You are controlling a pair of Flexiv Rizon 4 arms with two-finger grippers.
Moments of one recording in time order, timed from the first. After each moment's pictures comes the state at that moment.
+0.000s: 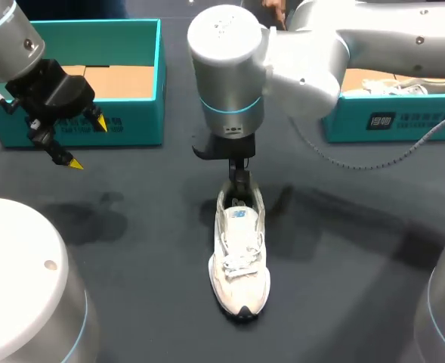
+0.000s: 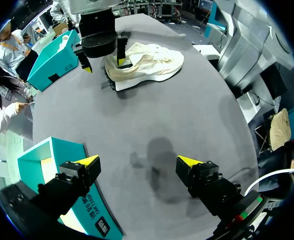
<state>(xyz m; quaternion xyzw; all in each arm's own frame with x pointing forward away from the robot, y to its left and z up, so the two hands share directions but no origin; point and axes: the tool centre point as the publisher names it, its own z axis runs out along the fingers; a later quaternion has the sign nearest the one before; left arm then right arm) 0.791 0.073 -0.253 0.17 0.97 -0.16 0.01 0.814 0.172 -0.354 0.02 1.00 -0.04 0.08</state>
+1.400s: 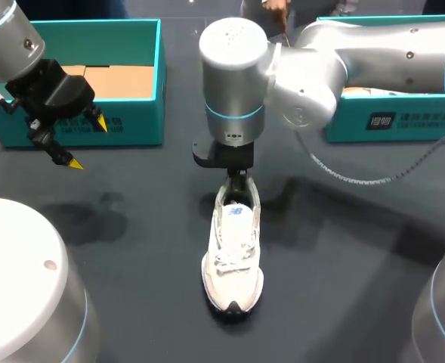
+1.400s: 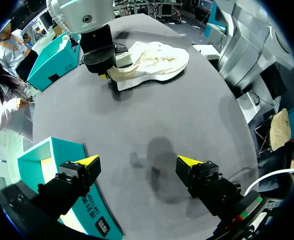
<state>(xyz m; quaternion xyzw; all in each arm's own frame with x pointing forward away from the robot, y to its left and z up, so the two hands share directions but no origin) 0.791 0.073 -0.253 0.17 0.97 -0.16 0.01 0.808 0.178 -0.394 0.05 1.00 -0.02 0.04</state>
